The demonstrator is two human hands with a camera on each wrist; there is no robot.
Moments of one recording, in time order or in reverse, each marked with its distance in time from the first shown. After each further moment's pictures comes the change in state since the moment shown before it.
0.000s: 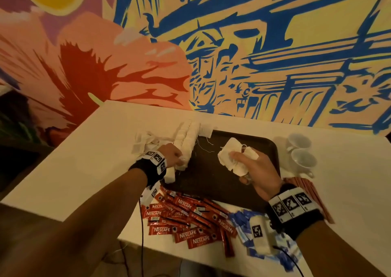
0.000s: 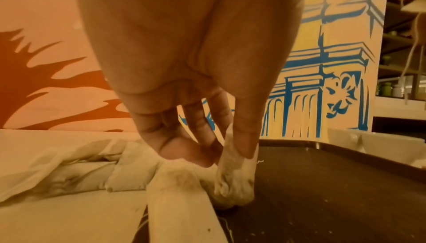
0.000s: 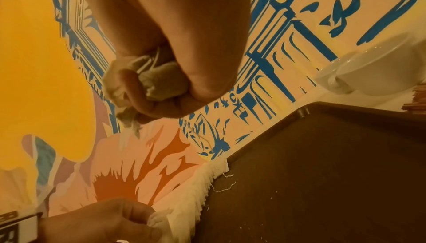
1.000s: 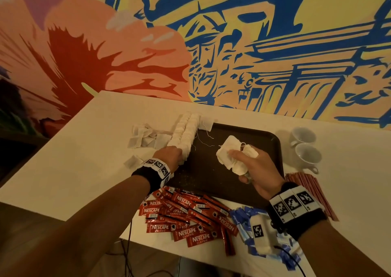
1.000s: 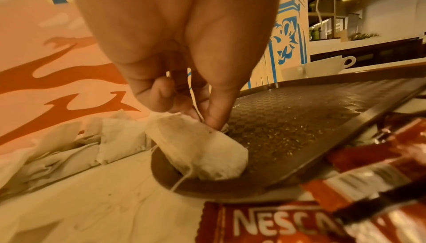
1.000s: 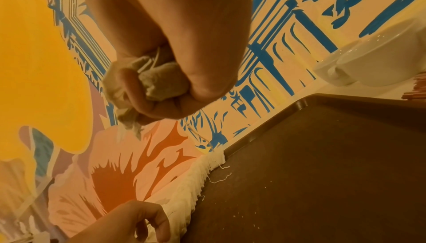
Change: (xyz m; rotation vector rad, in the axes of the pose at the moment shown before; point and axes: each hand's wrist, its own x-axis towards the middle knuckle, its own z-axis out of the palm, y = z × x) left_hand 0.006 -0.004 0.041 0.295 0.135 0.056; right_hand 0.009 0.010 0.001 -0.023 -0.043 0.037
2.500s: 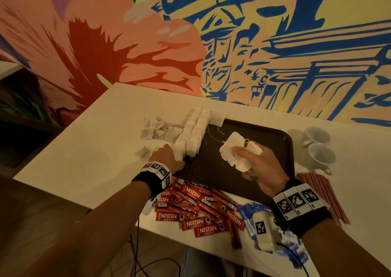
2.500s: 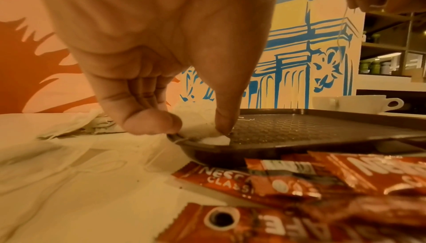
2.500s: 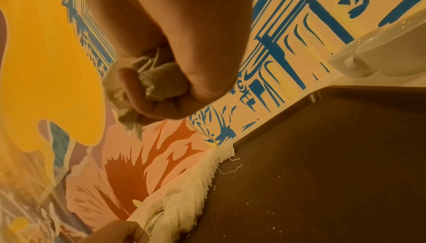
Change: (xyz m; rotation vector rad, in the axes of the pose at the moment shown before) left_hand -0.049 -0.007 -0.004 -0.194 -0.019 -0.447; right_hand -0.003 0.000 0.019 -0.009 -0.038 0.024
